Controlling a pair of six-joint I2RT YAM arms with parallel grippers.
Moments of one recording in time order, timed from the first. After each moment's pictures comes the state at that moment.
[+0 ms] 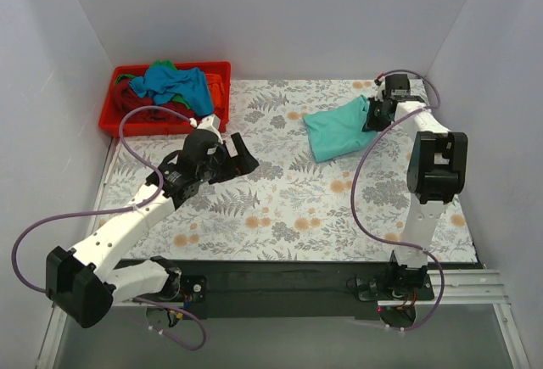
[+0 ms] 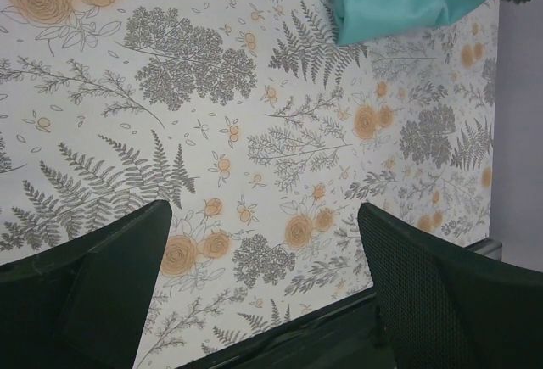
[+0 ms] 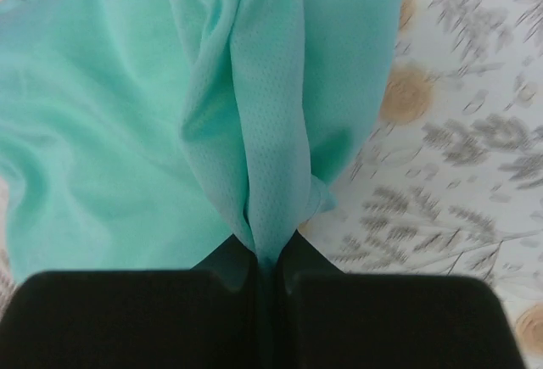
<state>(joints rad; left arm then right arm) -0.58 1.13 0.94 -0.42 -0.01 -0.76 0.00 2.02 1.56 -0.49 -0.20 0.12</state>
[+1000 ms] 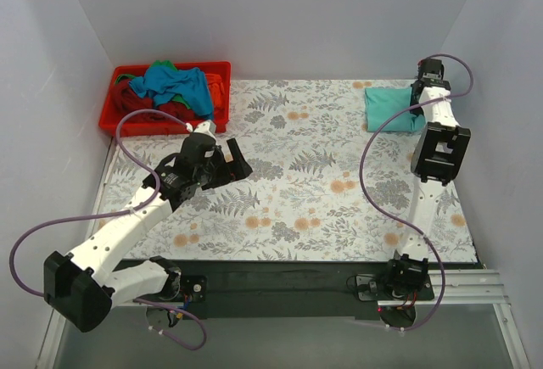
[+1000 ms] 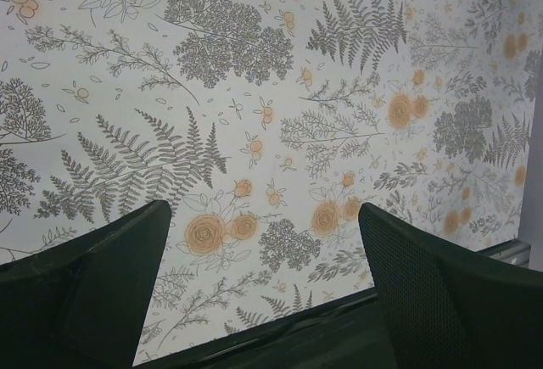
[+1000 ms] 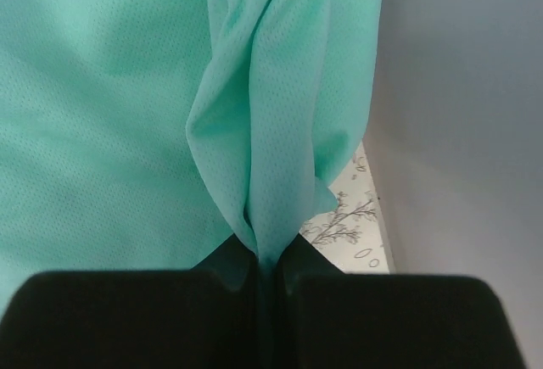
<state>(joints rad) -0.56 1.09 0.93 -0.52 -0.04 -0.74 -0.18 2.48 2.23 -0.66 0.25 -0.07</state>
